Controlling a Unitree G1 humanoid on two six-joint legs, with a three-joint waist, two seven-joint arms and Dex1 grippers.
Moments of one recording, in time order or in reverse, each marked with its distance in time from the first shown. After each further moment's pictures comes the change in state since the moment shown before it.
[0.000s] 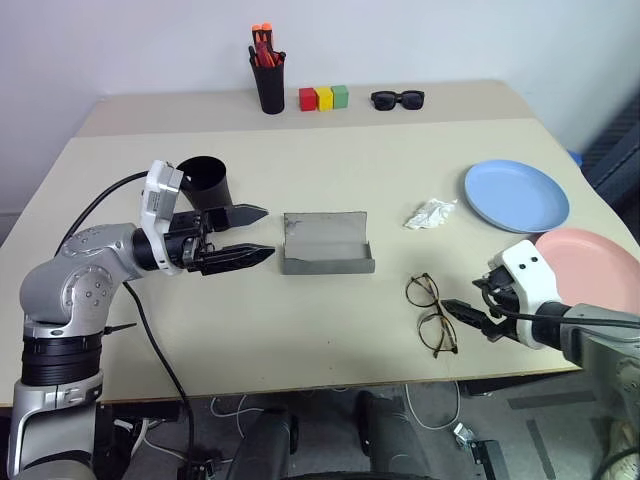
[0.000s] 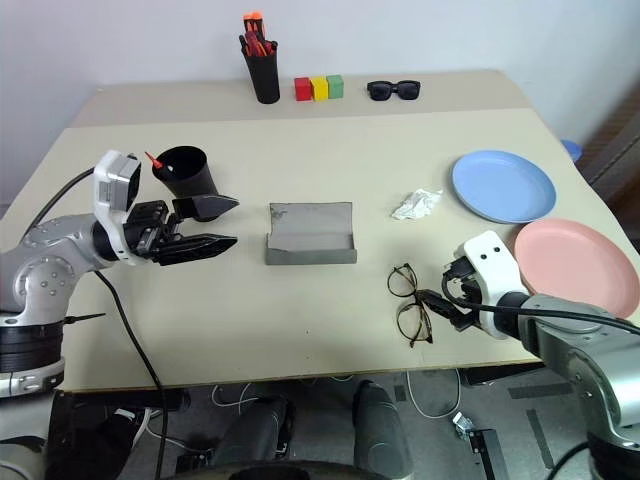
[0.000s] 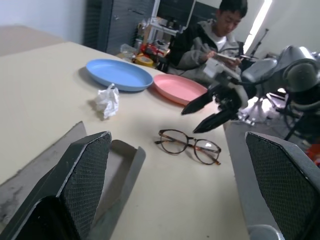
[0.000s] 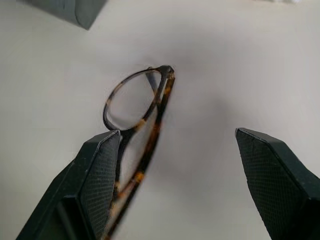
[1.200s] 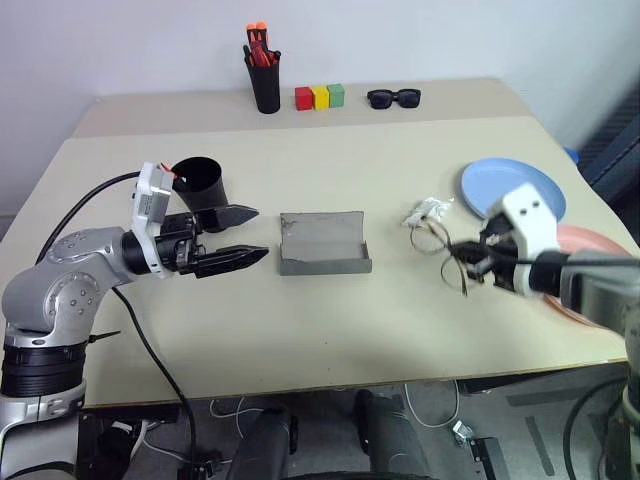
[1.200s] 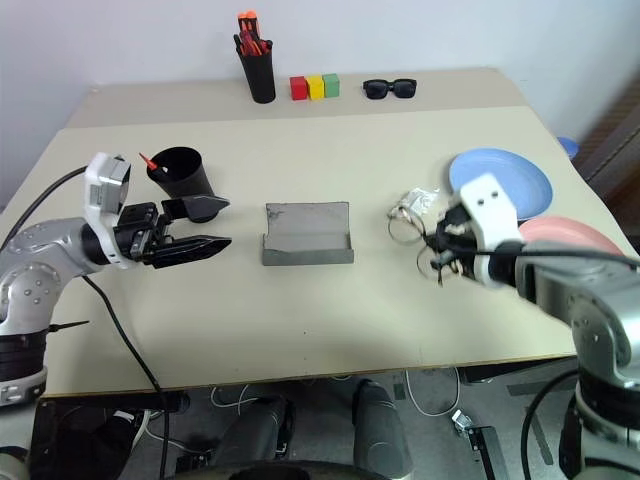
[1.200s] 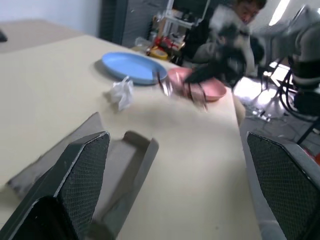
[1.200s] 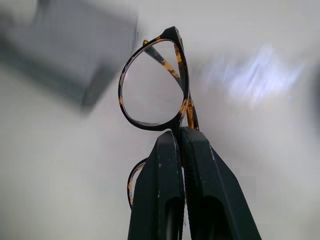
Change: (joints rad) left arm 0.063 0.055 0.010 -0.015 -0.038 -0.038 0.085; right arm -0.417 -0.064 0.145 0.166 -0.042 -0.105 0.007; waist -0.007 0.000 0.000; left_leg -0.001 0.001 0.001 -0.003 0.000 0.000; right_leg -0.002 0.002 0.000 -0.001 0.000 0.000
